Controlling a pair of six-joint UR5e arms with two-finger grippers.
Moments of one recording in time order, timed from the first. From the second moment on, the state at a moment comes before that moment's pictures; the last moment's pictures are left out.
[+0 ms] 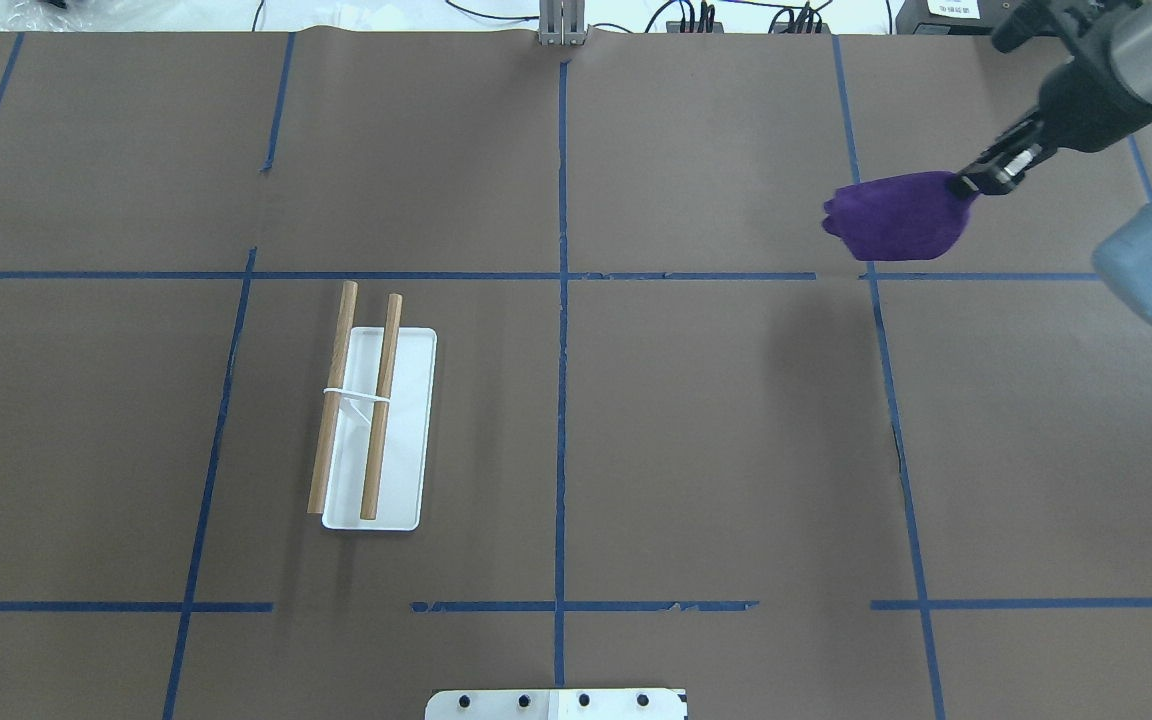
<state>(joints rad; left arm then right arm) -1.53 -1.70 -1.84 -1.79 -2.36 -0.13 1.10 -1.20 1.85 -1.47 2.36 0.06</state>
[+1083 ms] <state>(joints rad) -0.94 -2.07 -1.82 -1.92 -2.33 -1.60 0.63 -0.81 1.89 -1.50 1.95 0.50</state>
